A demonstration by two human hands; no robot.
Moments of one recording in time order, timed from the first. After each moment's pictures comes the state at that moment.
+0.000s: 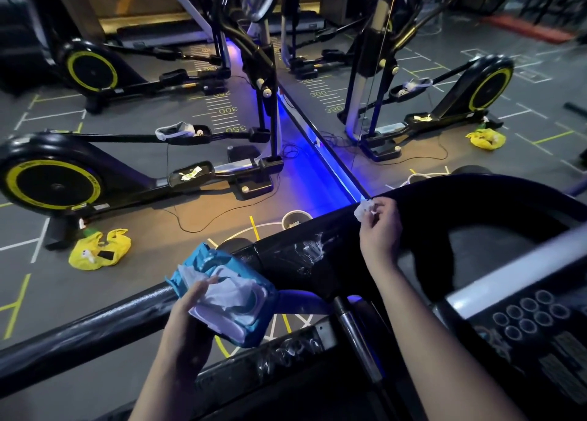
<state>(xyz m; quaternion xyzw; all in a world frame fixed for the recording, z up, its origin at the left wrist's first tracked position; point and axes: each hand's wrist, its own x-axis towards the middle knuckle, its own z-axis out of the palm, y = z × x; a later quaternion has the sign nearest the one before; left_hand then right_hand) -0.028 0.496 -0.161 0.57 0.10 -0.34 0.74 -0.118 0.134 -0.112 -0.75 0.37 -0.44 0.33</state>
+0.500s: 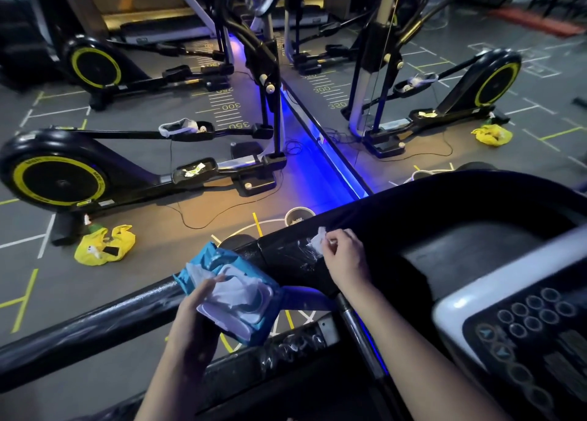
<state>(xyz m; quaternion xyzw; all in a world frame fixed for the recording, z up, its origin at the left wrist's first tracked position) -0.037 0.490 -0.152 0.58 0.12 -0.32 0.74 -0.119 0.202 -0.141 -0.86 0.29 -0.27 0.32</state>
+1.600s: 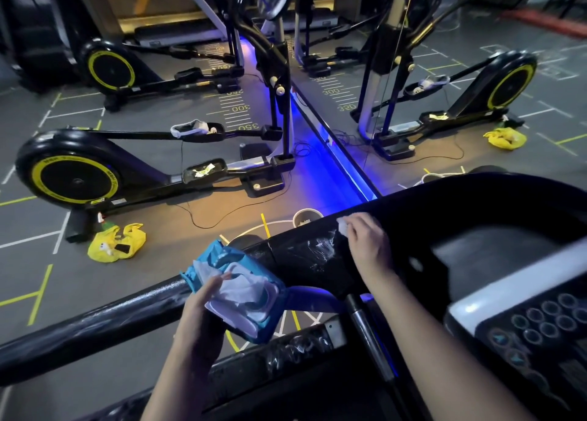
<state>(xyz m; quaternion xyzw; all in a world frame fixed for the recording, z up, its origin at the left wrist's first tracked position) -0.054 0.487 -0.106 0.56 0.17 -0.29 0.76 -0.114 0.173 -0.126 -0.87 0.22 -0.37 0.23</state>
